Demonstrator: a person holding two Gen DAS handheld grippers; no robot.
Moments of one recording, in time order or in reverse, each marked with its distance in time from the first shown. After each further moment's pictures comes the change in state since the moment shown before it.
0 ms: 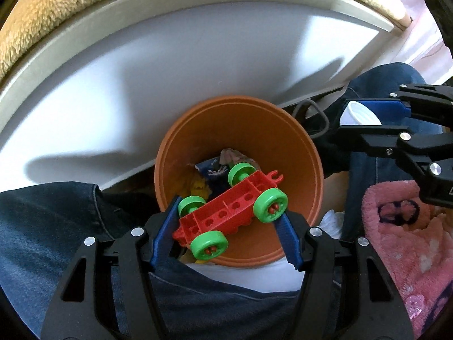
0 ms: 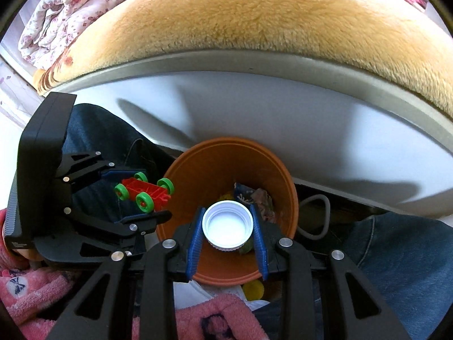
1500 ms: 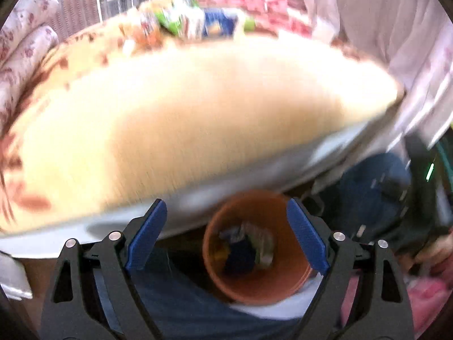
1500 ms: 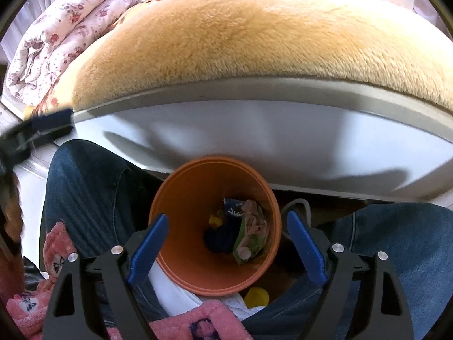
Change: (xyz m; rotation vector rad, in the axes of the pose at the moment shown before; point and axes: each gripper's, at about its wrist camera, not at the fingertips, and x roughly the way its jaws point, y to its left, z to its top) left arm -0.134 0.039 0.053 -0.064 -0.341 0.045; right arm -0.019 -0.028 -0.002 0.131 -0.090 -0.014
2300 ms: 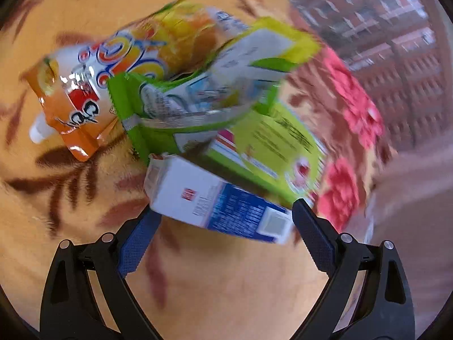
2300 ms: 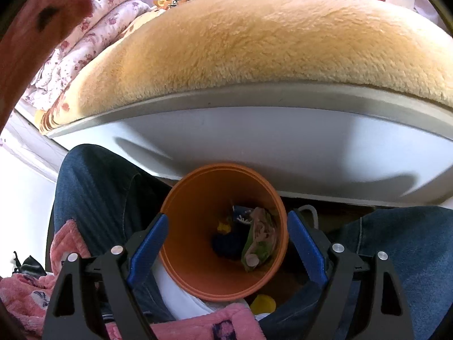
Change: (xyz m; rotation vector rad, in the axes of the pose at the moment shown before) left arm 0.151 0.072 0.258 -0.903 0.131 -0.086; right arm -0.004 -0.009 -0.006 -0.005 -0.052 0.063
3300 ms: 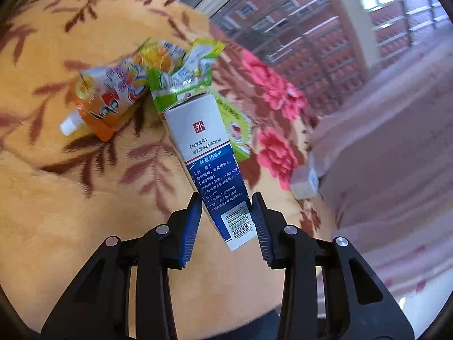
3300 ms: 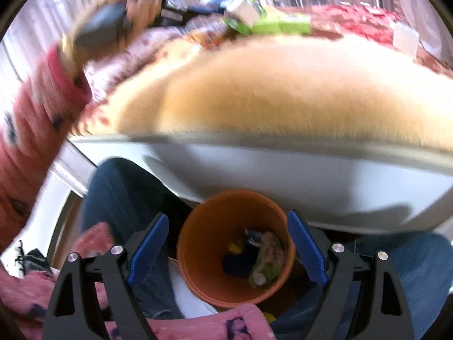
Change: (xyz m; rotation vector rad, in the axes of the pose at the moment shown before) left arm -0.111 0.042 -0.066 0.320 -0.084 -0.356; right arm -0.061 0.020 0.005 -0.092 -0.165 0.078
